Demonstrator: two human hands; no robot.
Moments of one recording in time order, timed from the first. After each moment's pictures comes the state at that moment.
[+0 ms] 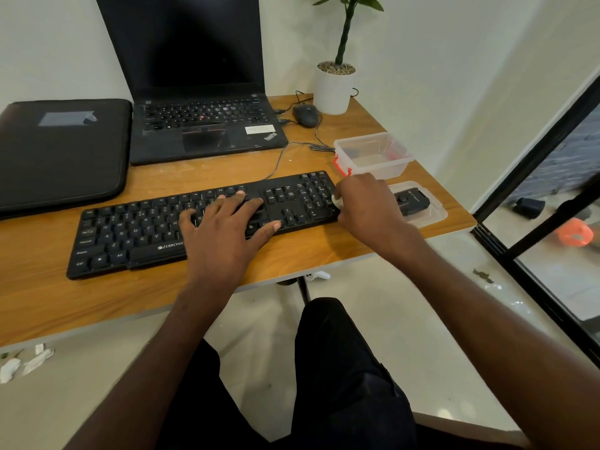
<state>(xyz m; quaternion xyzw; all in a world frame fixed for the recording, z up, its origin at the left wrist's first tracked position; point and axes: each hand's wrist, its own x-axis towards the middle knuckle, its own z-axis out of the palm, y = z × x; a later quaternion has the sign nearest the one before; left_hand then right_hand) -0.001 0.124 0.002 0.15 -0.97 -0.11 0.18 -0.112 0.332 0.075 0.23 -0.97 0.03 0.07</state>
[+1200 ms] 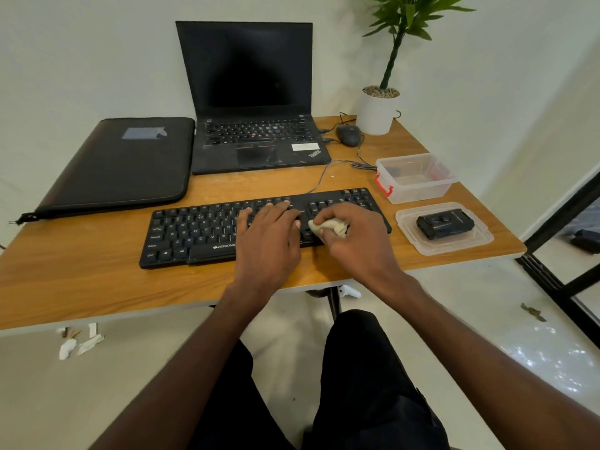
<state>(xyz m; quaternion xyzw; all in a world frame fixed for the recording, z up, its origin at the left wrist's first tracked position) 0.004 0.125 0.005 0.12 -0.95 -0.12 0.26 -0.059 0.287 0.047 0.31 -0.85 0.42 0.08</state>
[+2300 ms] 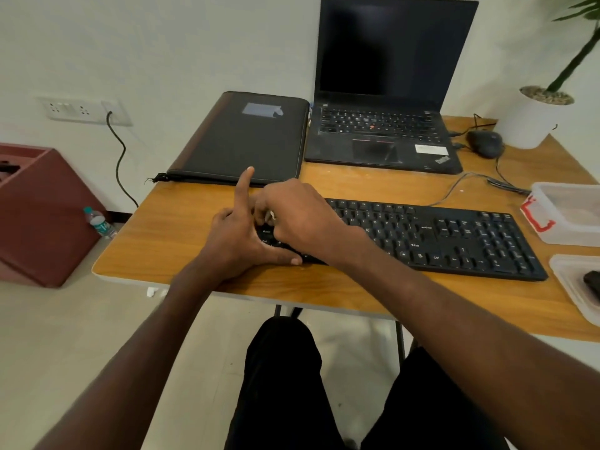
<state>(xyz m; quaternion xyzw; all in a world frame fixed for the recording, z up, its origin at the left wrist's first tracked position) 0.119 -0.072 0.005 0.24 -0.88 -0.38 0.15 -0.002 0.034 0.067 0.63 -0.77 0.15 -0.02</state>
